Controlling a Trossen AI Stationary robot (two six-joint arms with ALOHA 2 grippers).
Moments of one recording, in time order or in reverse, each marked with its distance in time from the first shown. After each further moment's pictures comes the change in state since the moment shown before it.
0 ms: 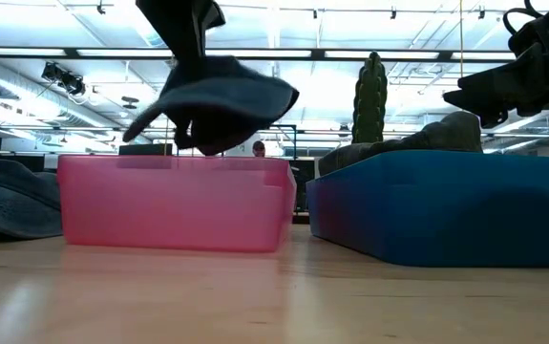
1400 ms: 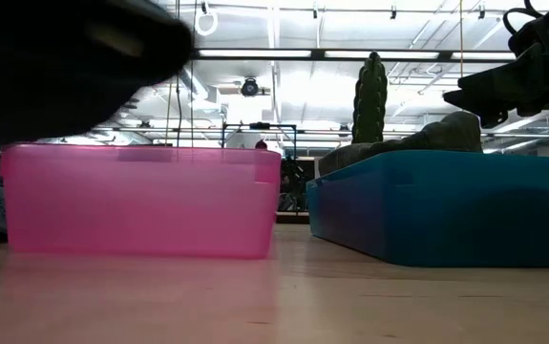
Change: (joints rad) left arm -0.430 -0.010 -0.029 0.022 0.119 -0.421; right arm 0.000 0.000 0.000 0.000 0.000 0.000
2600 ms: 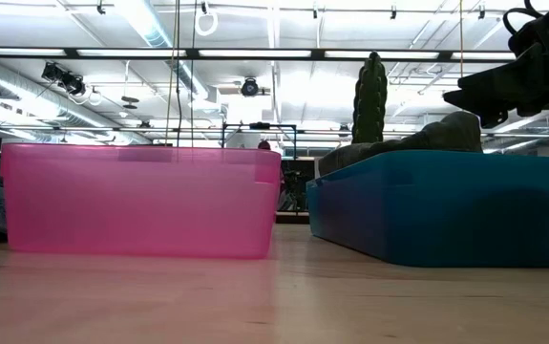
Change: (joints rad) left arm -0.270 0.022 -0.378 0.296 0.097 -0.665; right arm 0.000 0.000 0.000 0.000 0.000 0.000
